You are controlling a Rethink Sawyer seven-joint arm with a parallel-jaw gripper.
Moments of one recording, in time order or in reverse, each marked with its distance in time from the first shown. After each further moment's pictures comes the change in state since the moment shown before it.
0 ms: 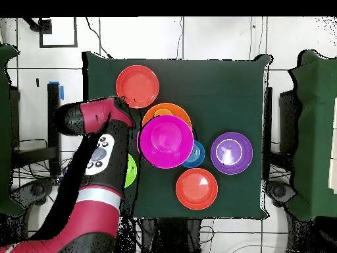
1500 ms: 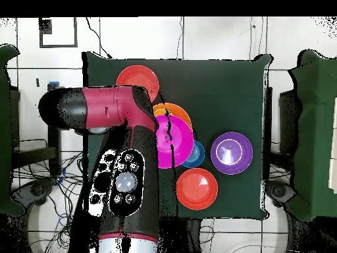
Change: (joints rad) arm -0.150 -0.351 0.134 0.138 0.007 0.142 0.000
